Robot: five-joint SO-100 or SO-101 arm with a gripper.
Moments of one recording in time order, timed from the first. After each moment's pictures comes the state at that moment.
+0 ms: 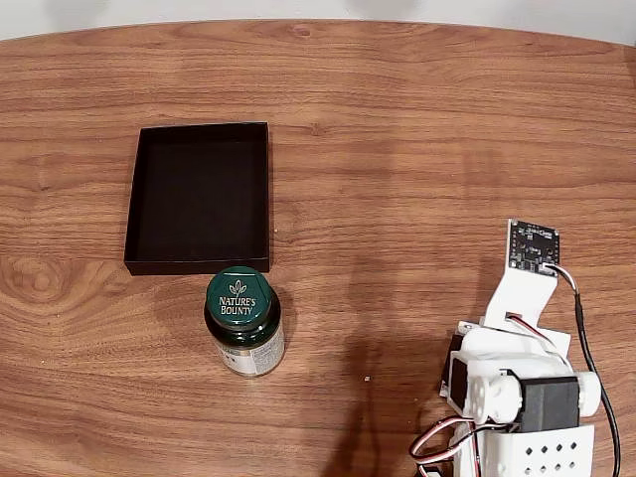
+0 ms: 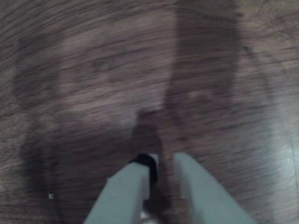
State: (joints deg) arm 4.5 191.2 174.4 76.1 170.0
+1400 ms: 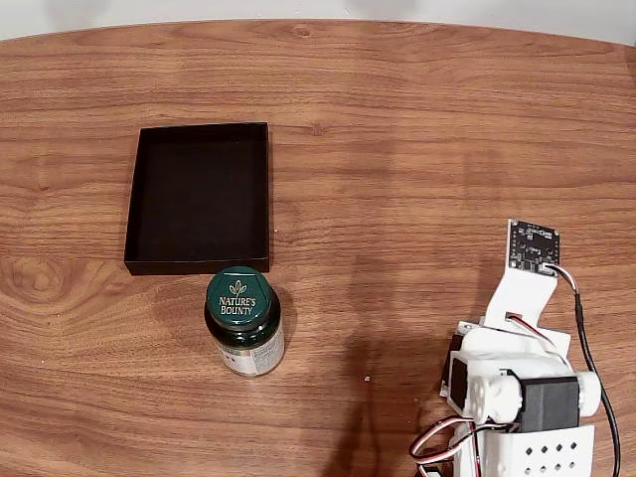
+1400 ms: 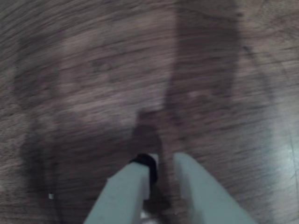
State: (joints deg) arm 4.5 191.2 174.4 76.1 170.0
